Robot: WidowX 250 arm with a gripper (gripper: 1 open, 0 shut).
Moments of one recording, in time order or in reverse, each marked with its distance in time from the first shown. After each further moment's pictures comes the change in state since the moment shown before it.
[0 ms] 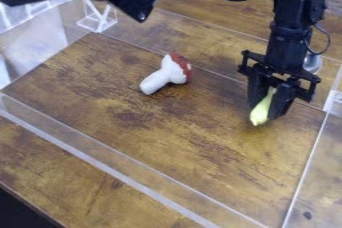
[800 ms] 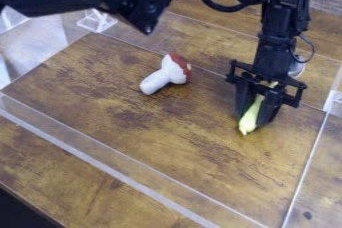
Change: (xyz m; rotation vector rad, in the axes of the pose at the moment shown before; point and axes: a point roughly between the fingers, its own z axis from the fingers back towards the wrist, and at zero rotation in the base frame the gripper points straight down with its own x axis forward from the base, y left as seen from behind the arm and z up) arm -0.013 0.016 -0.011 -0.017 0.110 0.066
